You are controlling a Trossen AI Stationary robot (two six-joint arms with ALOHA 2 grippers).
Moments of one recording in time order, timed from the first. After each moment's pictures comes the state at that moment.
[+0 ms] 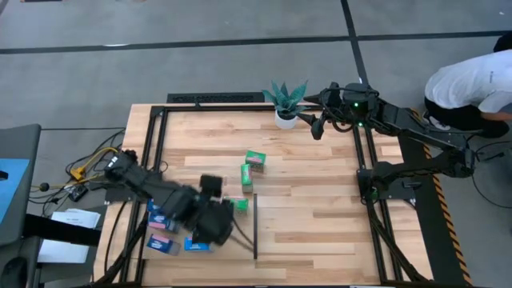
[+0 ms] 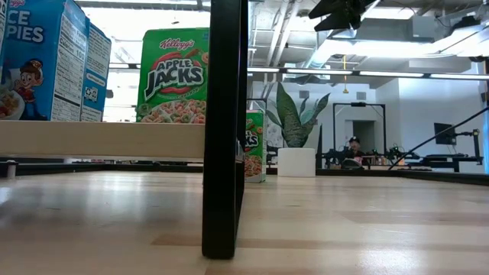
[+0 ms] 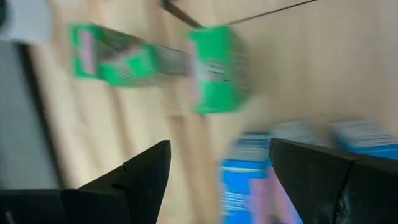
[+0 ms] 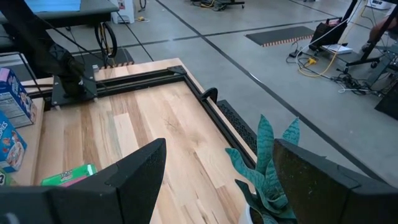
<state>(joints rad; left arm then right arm) -0.53 1.84 2.03 -1.57 -0.40 -0.30 -0.39 1.05 1.14 -0.40 0.08 -0.04</state>
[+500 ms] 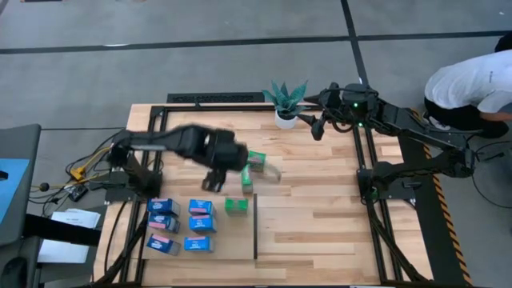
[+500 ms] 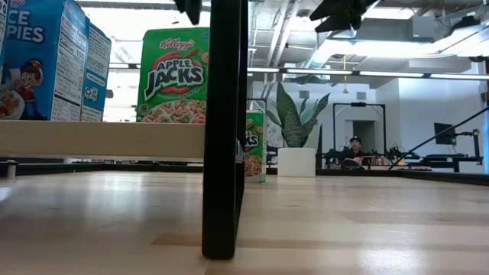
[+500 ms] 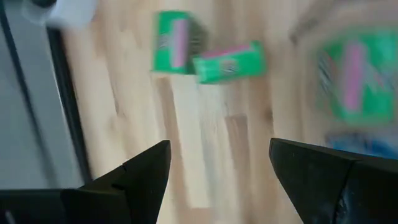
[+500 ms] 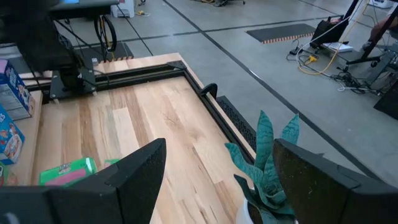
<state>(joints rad) -0.10 1.76 2.03 -1.53 -0.28 0.11 -0.39 1.05 1.14 -0.42 0.08 -0.05</state>
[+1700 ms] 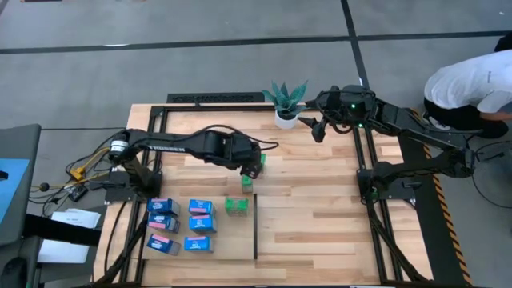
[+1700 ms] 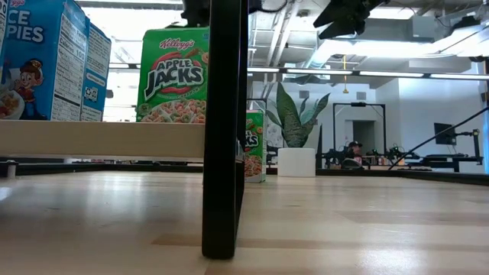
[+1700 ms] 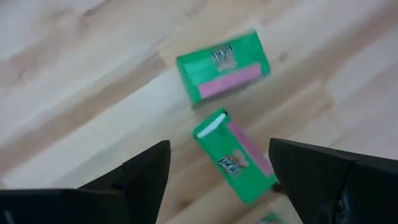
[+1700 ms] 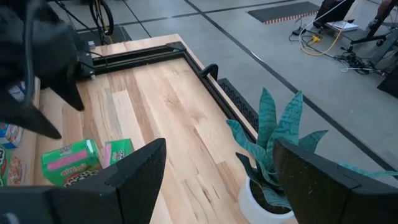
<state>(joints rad) -0.02 1.77 1.69 -1.09 -0.34 -0.99 -0.40 1.05 1.14 -0.50 0.08 -0.03</state>
